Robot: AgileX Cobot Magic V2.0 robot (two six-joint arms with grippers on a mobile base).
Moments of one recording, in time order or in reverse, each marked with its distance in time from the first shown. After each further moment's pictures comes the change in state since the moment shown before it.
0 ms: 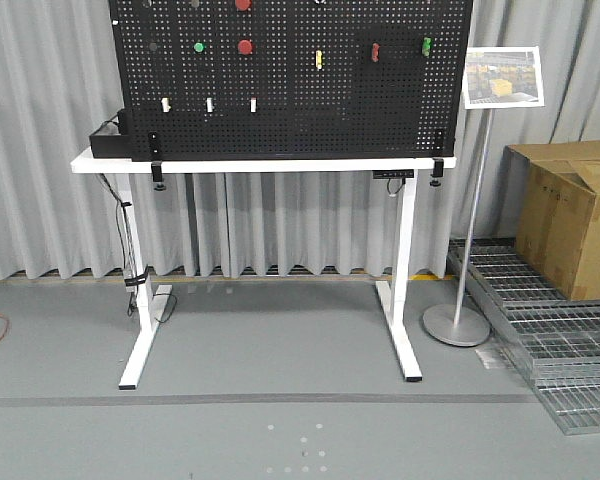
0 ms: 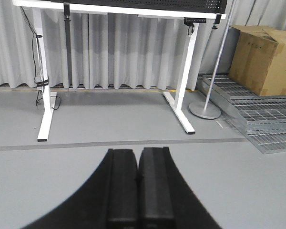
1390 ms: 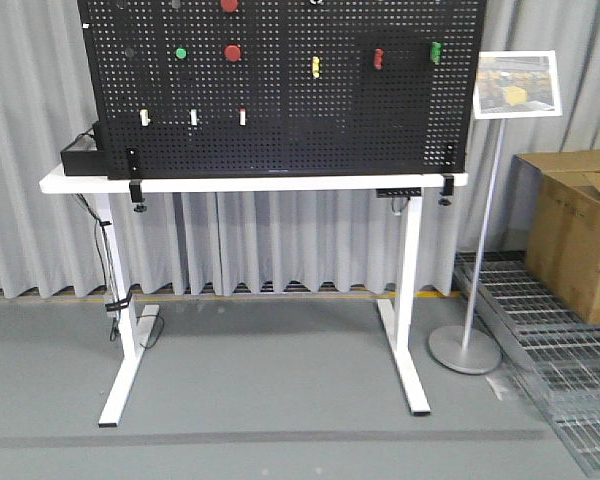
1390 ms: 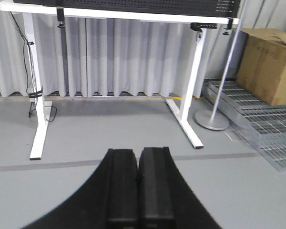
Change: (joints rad) left arm 0.000 0.000 0.000 0.000 0.001 0.000; right arm 0.000 0.000 0.000 0.000 0.000 0.000
